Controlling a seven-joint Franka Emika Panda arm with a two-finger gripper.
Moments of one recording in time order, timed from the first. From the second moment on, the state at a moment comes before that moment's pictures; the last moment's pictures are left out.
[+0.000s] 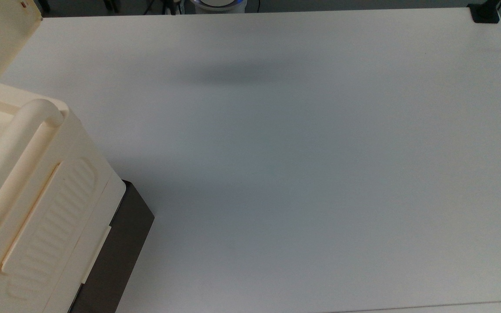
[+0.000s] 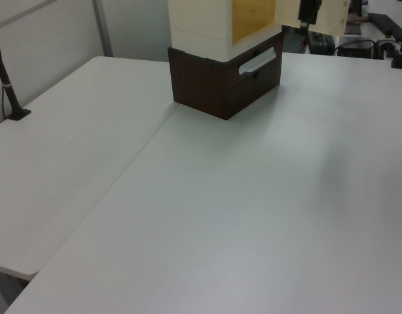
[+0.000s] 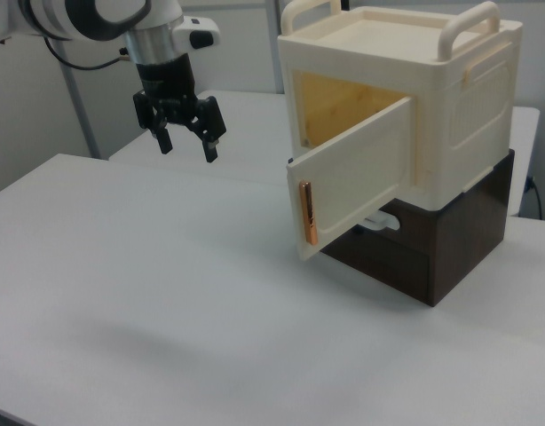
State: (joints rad) arm 0.09 0.00 -0.20 -1.54 0.00 1.60 -0.13
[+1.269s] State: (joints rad) arm -0.06 -0.12 -0.45 -1.54 -0.02 1.52 -0.46
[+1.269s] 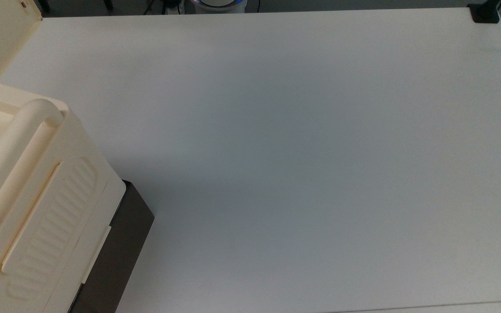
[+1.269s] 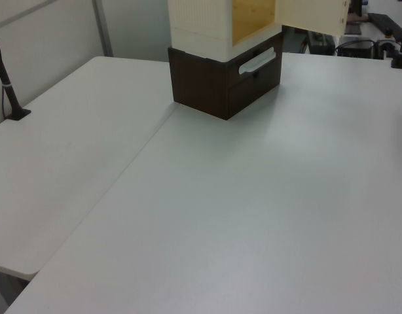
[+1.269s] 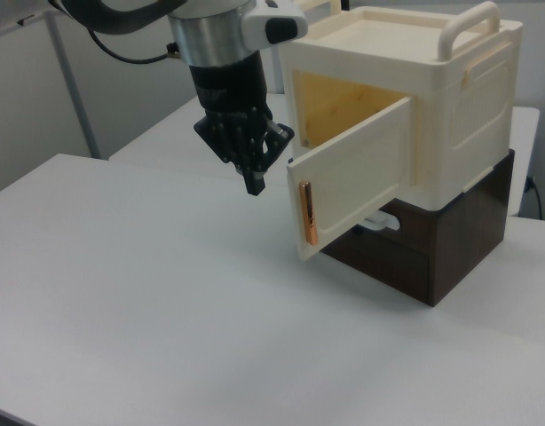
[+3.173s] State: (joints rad) arm -0.02 0.13 -0.47 -1.61 0.46 2.17 -0.48
